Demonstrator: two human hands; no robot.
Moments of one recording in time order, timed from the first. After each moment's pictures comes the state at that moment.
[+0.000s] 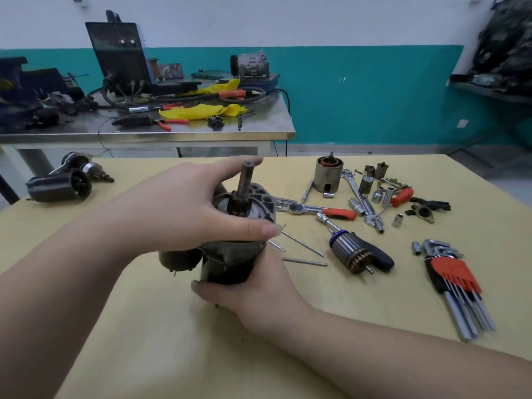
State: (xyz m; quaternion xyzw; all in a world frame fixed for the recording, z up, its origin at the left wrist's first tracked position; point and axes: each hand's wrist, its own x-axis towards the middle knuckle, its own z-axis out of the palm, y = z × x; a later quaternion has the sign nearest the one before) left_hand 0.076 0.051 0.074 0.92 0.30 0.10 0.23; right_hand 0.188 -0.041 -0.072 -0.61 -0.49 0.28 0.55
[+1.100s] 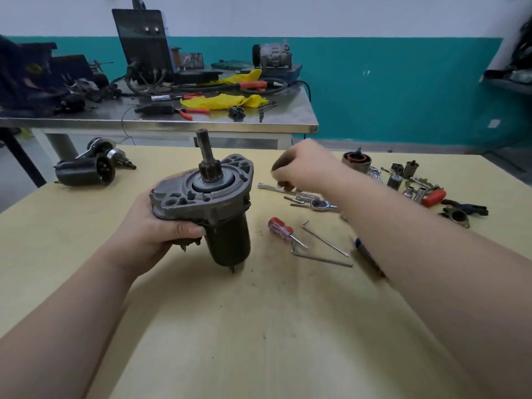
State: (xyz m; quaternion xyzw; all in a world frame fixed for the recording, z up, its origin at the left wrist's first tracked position) left_hand 0.016 0.150 -0.052 0.70 0.10 0.35 0.61; right_hand 0.296 0.067 0.023 -0.77 -0.55 0.17 0.28
